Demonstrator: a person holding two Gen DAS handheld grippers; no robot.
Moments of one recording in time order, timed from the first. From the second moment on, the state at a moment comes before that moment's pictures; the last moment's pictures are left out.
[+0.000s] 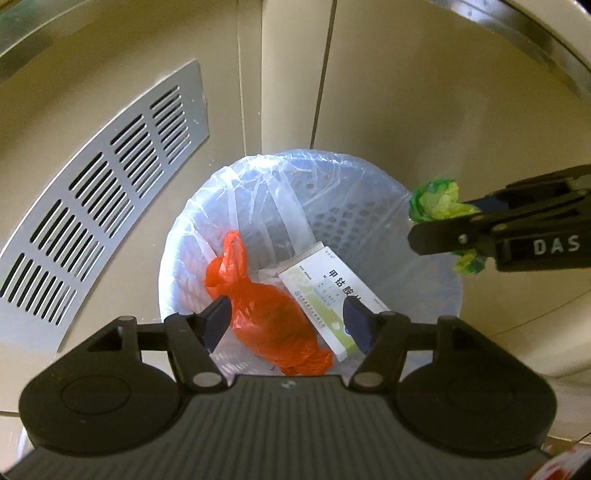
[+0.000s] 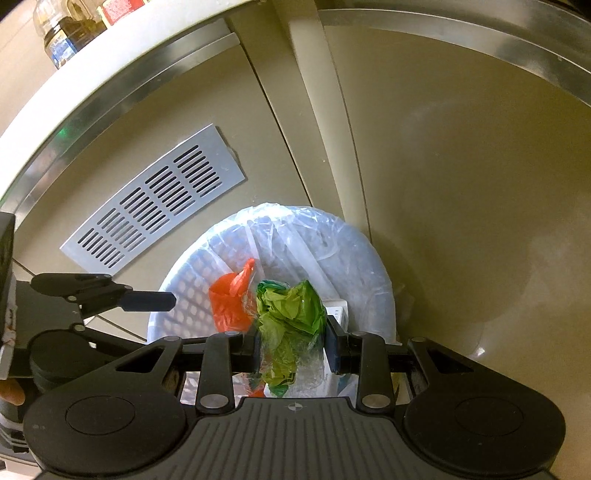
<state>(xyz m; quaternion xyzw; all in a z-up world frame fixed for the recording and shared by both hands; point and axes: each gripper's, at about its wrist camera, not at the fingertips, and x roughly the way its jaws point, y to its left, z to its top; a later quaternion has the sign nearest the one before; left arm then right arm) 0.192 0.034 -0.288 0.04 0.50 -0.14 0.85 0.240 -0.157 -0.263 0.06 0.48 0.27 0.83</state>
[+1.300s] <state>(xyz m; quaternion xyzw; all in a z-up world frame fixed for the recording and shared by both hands) 0.143 0.066 -0.201 -0.07 0.47 -0.08 0.88 0.198 -0.166 -0.204 0.08 0.46 0.27 0.84</state>
